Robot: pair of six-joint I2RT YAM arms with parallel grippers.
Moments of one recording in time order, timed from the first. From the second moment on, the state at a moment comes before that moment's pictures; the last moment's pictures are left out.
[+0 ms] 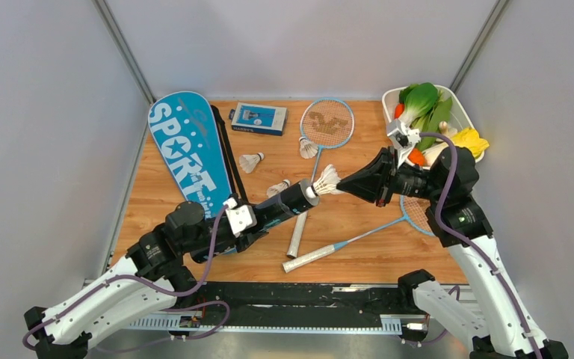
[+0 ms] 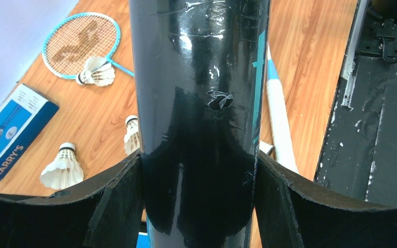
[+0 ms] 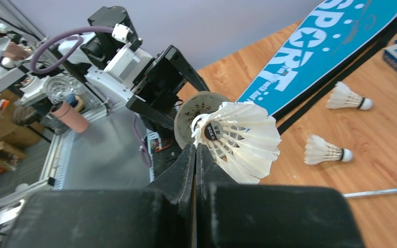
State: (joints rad) left arm -0.89 0.54 0.62 -0.35 0.21 0.30; right arm 0.33 0.80 1.04 -0.19 -0.99 0.38
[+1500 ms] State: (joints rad) left arm -0.89 0.60 0.65 -0.39 0.23 0.34; right arm 0.60 0.88 0.88 0.03 -0.84 0.48
